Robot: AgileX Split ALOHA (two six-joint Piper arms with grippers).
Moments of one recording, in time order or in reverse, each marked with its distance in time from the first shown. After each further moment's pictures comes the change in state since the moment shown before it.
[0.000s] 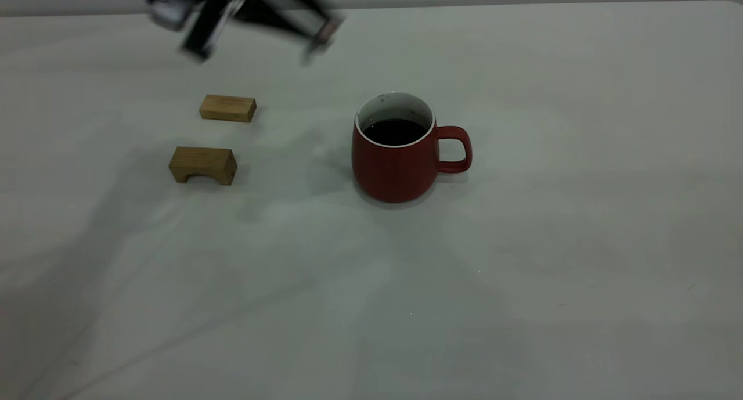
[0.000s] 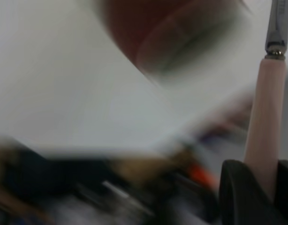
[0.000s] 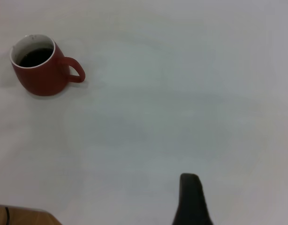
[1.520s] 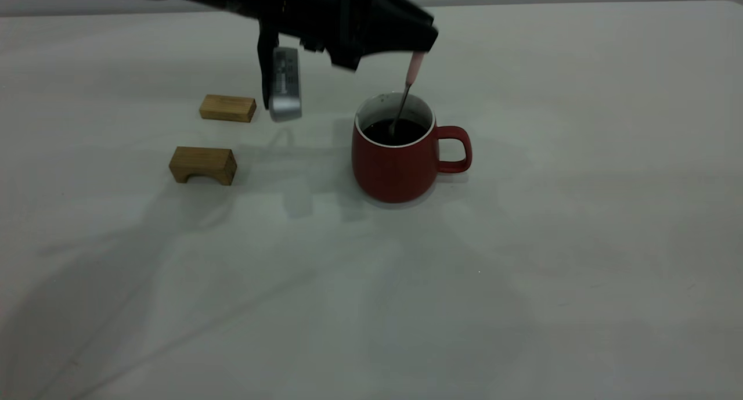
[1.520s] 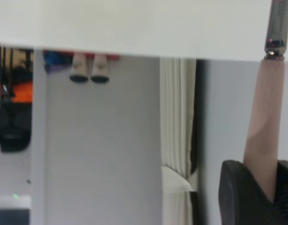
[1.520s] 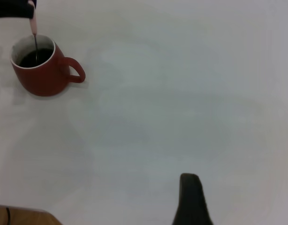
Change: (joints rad) left arm -0.109 0.199 0.003 -0.488 -0.099 -0.371; right arm 0.000 0.000 0.000 0.000 0.000 0.004
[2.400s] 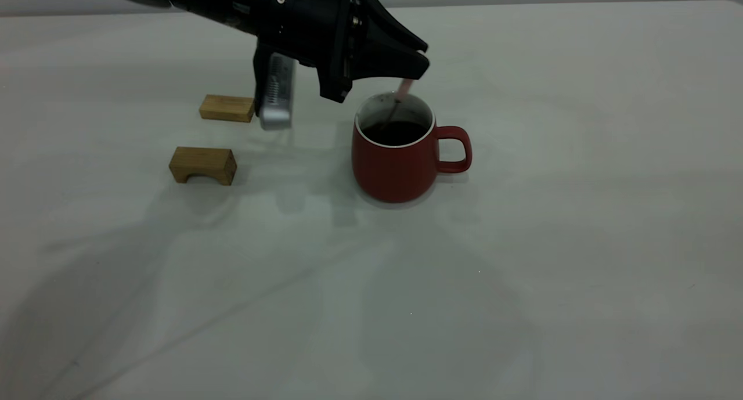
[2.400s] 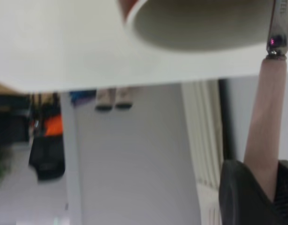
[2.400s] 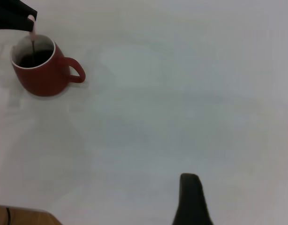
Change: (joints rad) left arm 0.001 0.022 -0.015 0.070 0.011 0.088; right arm 0.000 0.000 0.000 0.000 0.000 0.001
